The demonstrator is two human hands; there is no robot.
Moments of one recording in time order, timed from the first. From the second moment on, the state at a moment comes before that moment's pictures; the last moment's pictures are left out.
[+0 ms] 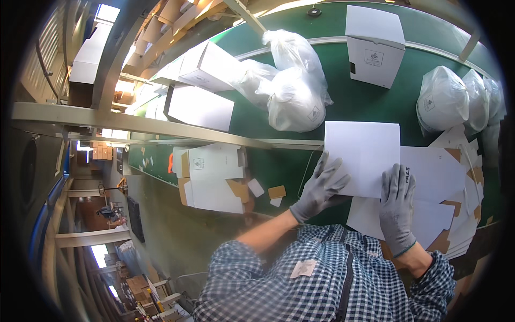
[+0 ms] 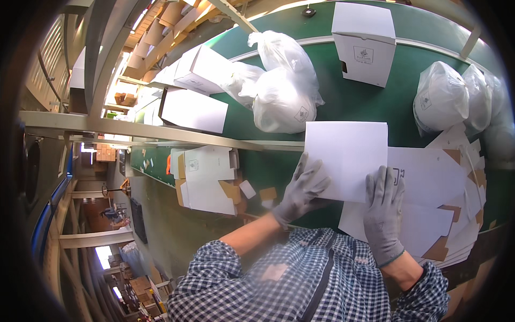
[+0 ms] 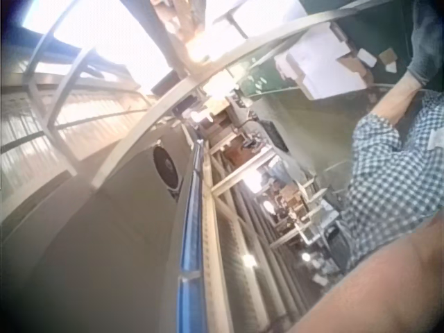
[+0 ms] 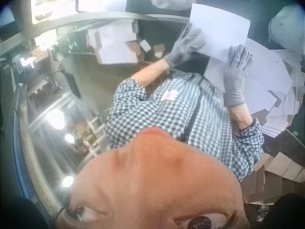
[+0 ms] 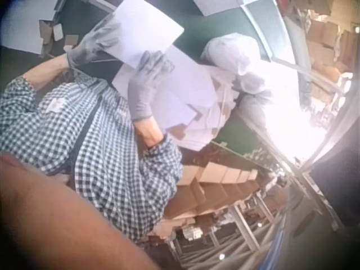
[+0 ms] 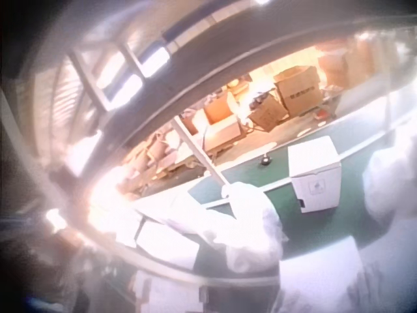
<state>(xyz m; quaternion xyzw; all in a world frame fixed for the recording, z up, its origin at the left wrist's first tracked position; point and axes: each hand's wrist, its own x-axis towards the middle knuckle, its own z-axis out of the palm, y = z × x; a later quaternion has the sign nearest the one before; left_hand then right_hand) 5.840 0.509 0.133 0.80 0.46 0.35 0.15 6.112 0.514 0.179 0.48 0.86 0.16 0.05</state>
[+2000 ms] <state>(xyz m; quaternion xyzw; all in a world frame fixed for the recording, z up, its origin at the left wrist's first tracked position) 5.951 0.599 0.011 0.75 0.59 0.05 0.28 6.250 0.481 0.014 0.87 0.37 0.00 -0.32</state>
